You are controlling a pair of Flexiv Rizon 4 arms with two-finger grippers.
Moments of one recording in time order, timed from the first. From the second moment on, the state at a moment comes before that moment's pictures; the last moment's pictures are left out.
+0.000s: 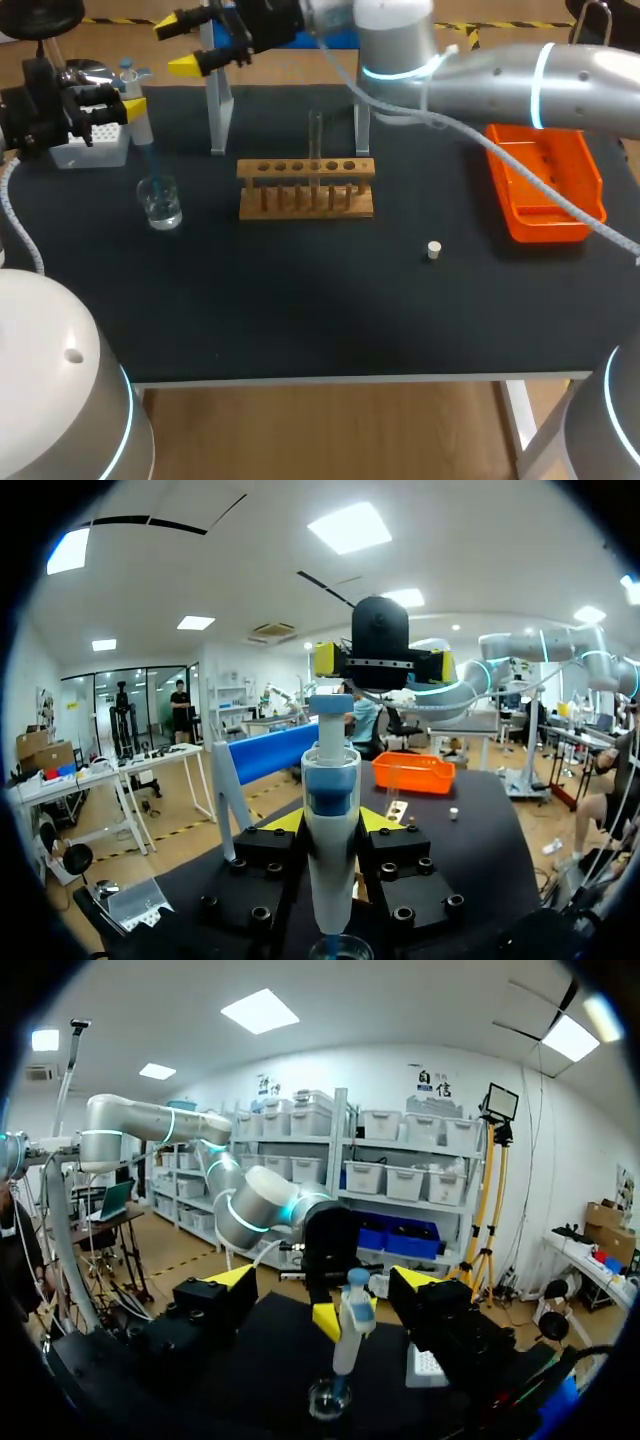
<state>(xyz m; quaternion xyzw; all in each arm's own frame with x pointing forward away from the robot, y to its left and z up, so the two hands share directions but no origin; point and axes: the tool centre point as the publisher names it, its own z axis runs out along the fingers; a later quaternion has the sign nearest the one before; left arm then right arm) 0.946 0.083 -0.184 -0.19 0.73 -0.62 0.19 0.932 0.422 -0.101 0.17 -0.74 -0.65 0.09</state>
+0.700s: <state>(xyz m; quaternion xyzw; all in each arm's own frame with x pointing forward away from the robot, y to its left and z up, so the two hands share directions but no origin) 0.946 0.083 -0.183 -0.19 0.73 -0.62 0.19 0.927 0.259 -0.144 0.07 -0.78 -0.62 0.06</state>
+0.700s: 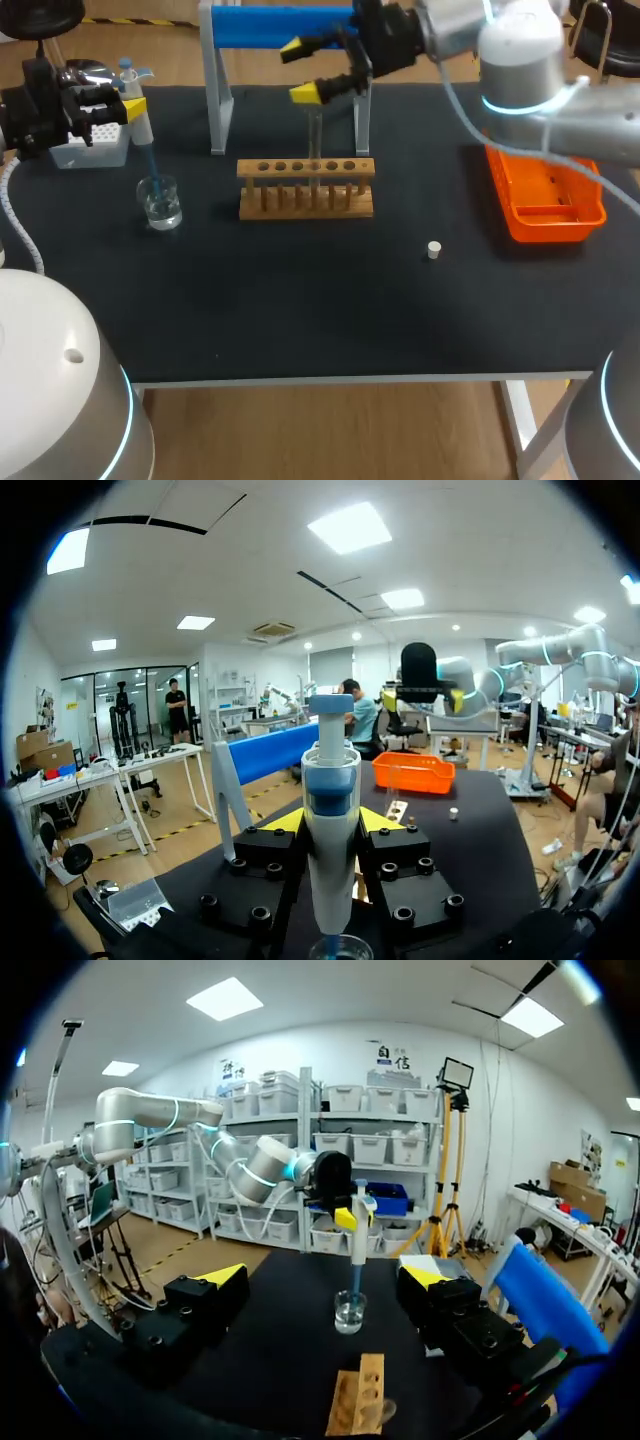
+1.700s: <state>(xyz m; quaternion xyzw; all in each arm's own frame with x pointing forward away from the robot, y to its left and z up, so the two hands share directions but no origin) 0.946 0.083 -0.183 -0.19 0.73 -0.62 0.19 0.967 0.210 -0.232 0.00 -0.81 -0.59 -0.02</state>
